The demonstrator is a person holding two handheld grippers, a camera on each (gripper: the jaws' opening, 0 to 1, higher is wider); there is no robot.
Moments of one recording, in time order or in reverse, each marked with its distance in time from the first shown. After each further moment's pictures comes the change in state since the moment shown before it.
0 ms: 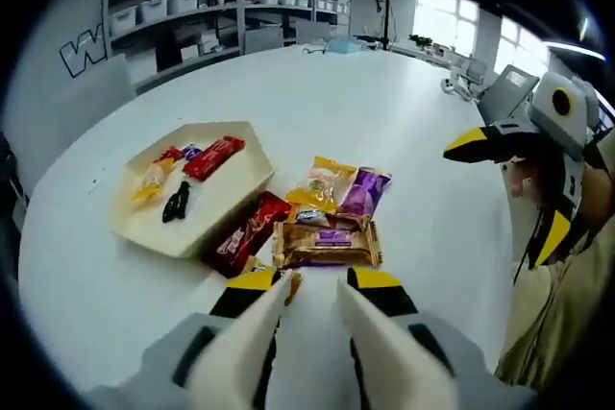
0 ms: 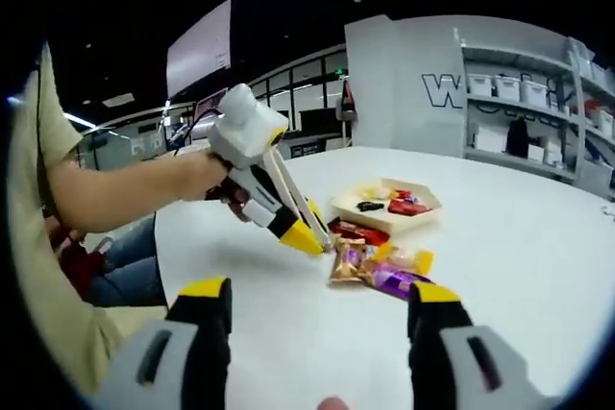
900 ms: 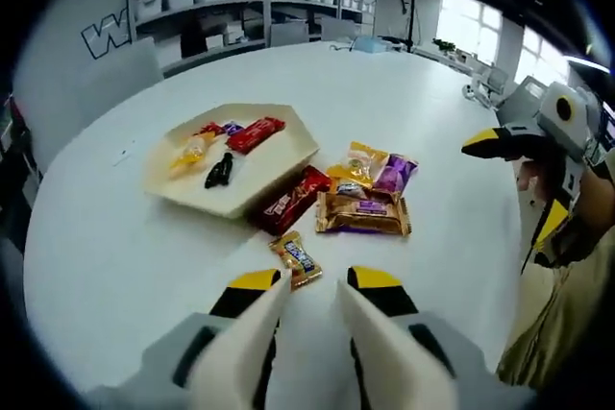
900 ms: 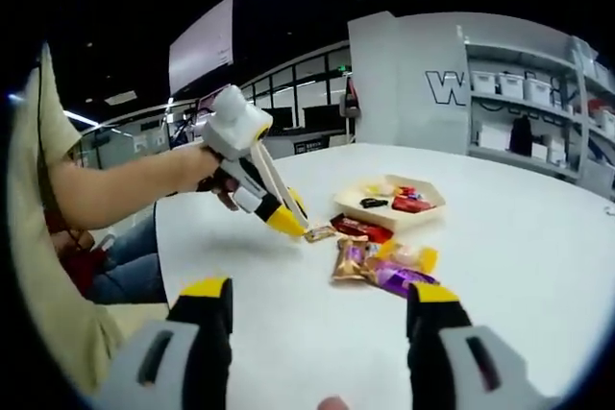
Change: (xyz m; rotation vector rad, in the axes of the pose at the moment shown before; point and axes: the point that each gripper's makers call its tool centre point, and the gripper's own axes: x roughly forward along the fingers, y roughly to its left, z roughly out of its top) left arm -0.029 0.033 -0.020 -0.094 -0.003 0.083; right arm 0.004 0.001 -0.002 0.000 0.010 0.015
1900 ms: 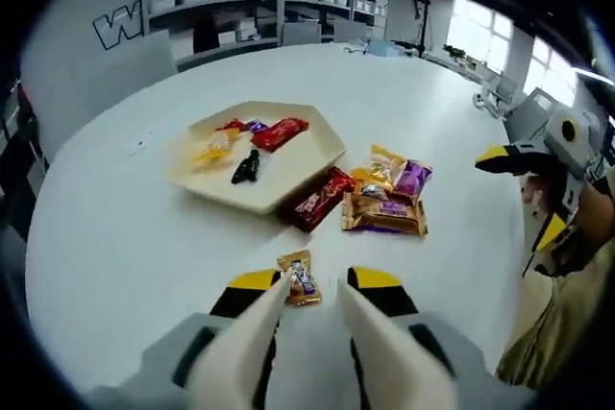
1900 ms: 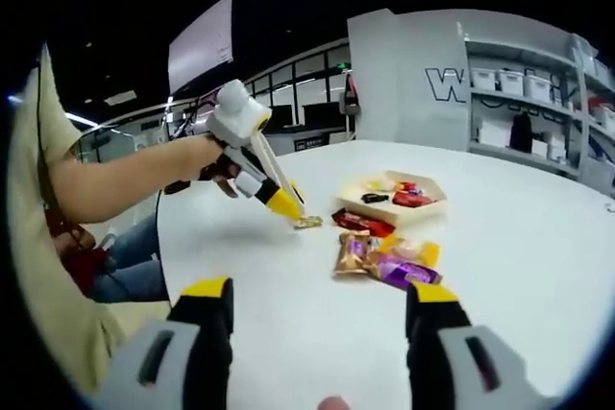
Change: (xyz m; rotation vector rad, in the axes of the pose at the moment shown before) left arm -0.012 0.018 -0.002 -0.045 0.005 0.039; right arm -0.001 0.002 -0.005 0.007 0.011 0.004
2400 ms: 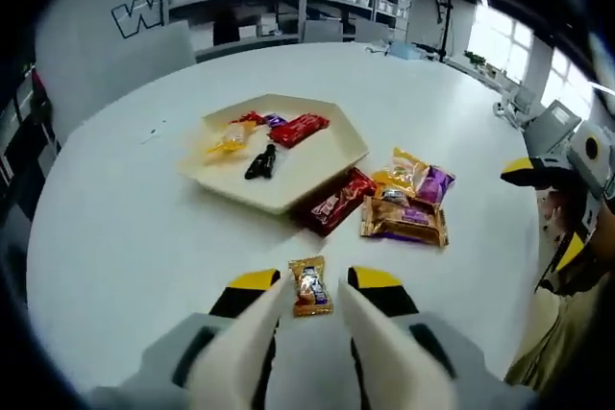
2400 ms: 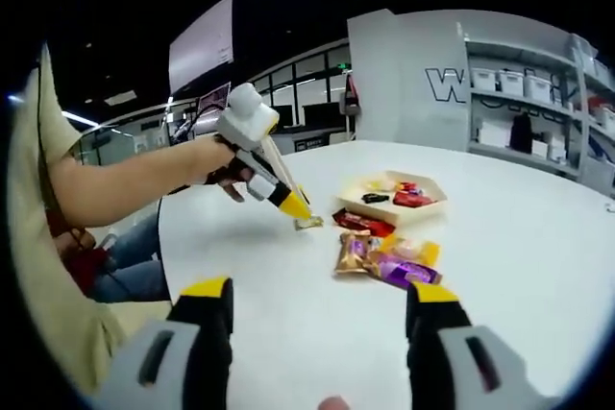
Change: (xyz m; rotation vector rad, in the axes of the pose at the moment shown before) left arm 0.015 0.004 -0.002 -0.041 0.018 0.058; right arm -0.002 0.001 0.000 0.002 -0.006 0.003
